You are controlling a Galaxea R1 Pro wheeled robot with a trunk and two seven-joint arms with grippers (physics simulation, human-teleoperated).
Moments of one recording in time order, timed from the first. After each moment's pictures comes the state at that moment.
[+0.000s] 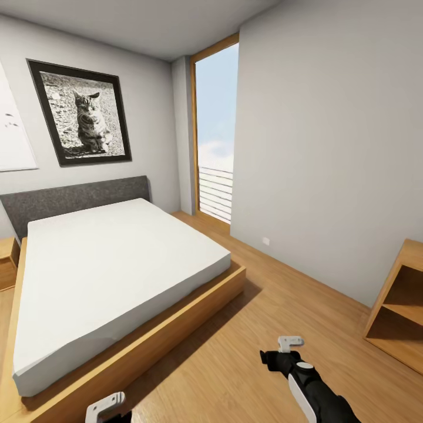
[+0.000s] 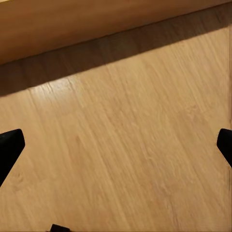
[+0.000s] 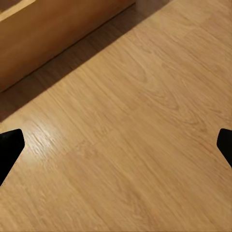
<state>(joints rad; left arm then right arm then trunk) 0.09 -0.04 0.17 -1.28 0.25 0.50 0.09 -0.43 -0.02 0.11 -0.66 -0.13 0.24 -0.02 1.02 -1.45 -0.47</state>
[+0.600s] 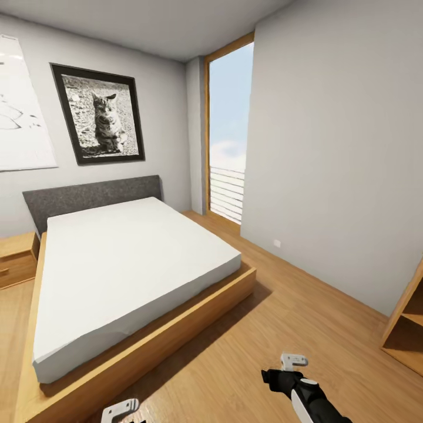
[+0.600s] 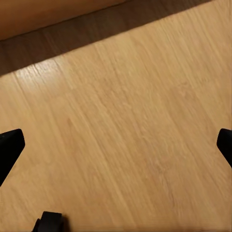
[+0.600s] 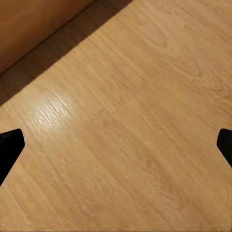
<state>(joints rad) 0.08 -0.04 0.10 -1.24 0.22 0.54 0.02 -0.35 0.00 0.04 -0.68 -0.13 0.31 -0.01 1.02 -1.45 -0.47</state>
